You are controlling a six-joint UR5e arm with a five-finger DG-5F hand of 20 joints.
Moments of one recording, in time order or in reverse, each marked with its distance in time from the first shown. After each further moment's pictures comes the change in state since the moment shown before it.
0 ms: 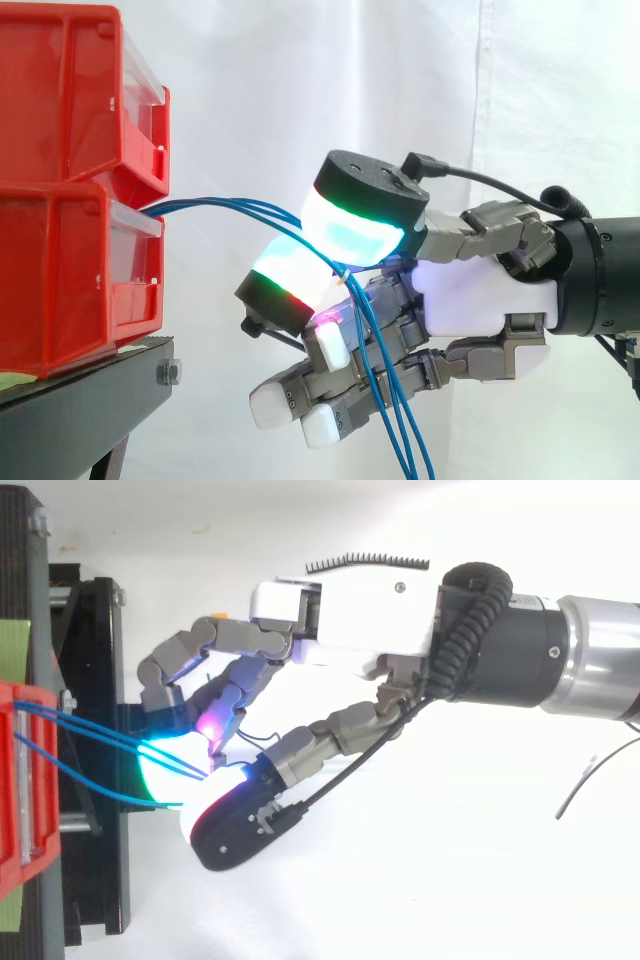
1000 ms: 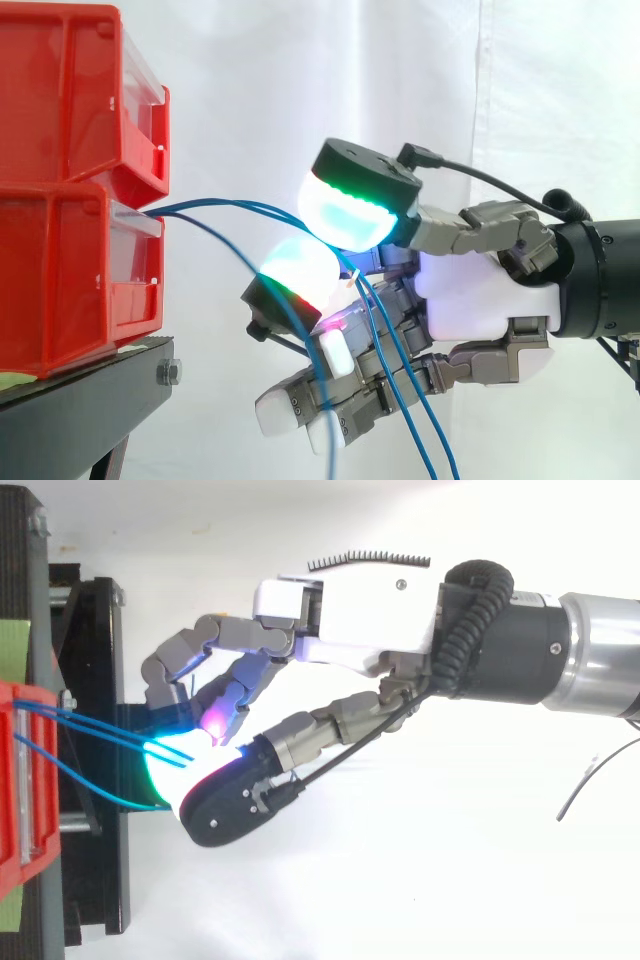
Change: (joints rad) arm -0.003 0.000 0.001 -0.016 -0.004 0.006
